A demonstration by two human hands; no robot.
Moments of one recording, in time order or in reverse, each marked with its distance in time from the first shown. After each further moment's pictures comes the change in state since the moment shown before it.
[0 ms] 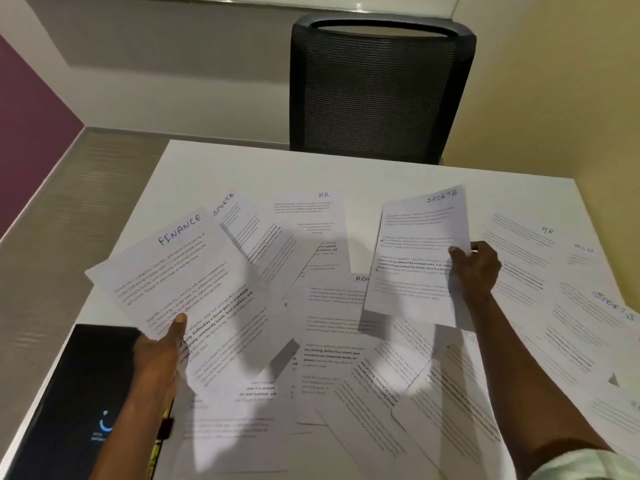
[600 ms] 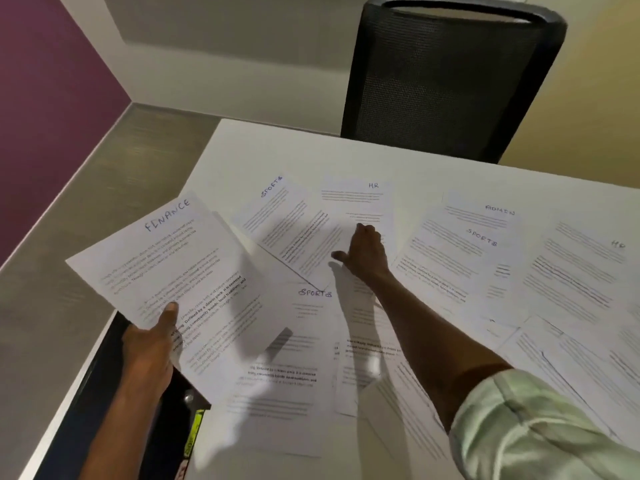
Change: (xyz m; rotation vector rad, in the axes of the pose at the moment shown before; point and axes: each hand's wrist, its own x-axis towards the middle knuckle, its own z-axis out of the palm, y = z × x) left_hand 0.018 0.011 -0.075 -0.116 0.088 0.066; right_hand -0.154 -0.109 0.183 -0.461 -0.640 -0.546
